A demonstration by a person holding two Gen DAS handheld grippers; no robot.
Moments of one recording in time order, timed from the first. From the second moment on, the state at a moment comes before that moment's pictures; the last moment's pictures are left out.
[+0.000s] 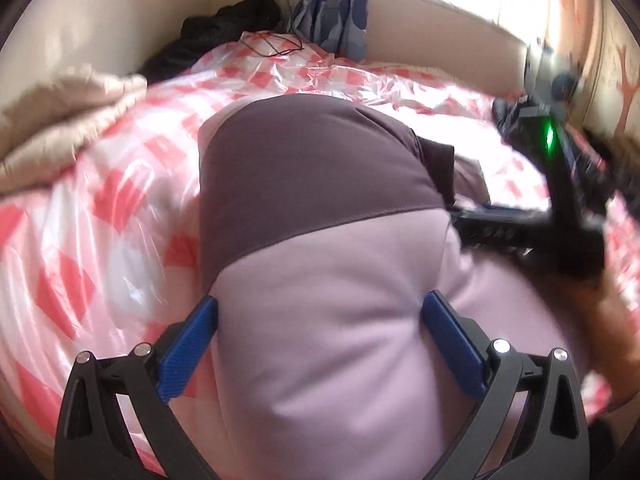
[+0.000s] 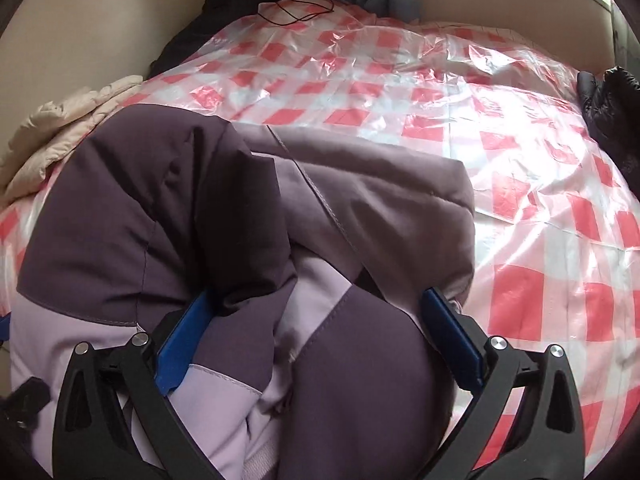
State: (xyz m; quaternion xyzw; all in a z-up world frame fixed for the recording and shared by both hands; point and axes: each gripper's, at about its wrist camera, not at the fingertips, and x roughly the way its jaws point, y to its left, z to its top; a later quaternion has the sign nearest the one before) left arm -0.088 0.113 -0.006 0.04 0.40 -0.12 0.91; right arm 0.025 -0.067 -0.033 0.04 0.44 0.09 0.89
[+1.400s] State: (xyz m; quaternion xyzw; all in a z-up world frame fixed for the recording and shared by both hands) left arm -0.102 0.111 -0.009 0.06 0.36 -0.12 0.92; right arm -0.157 -0.090 -0.024 0.02 0.43 0.05 0.90
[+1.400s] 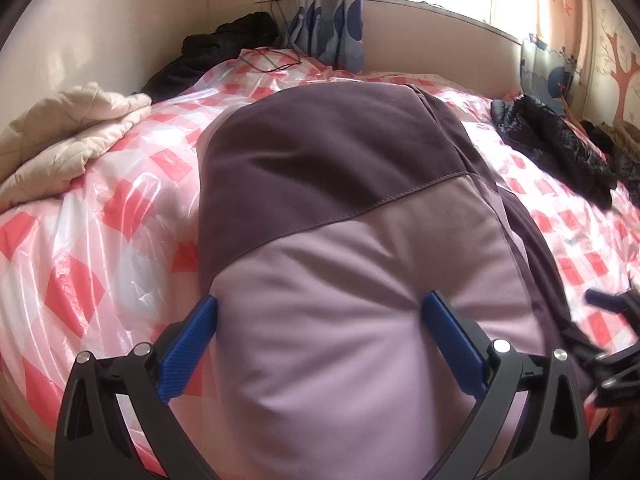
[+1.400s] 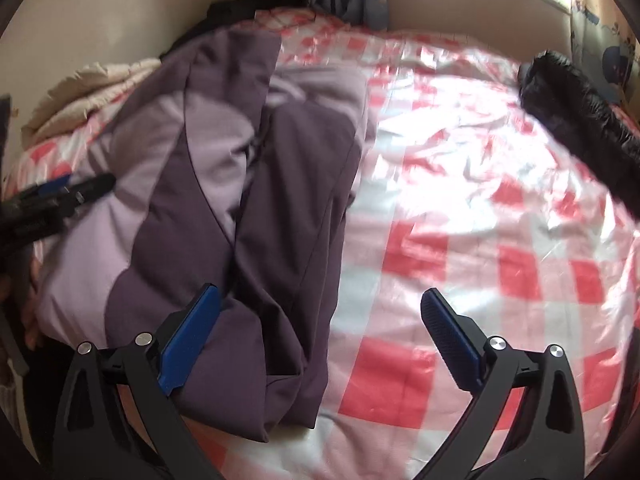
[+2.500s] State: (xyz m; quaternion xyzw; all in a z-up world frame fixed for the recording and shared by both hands) left arm -0.185 0.109 0.017 0.02 0.44 -0.12 0.89; right arm -0.218 -0.088 0.023 0.06 0.45 0.04 0.89
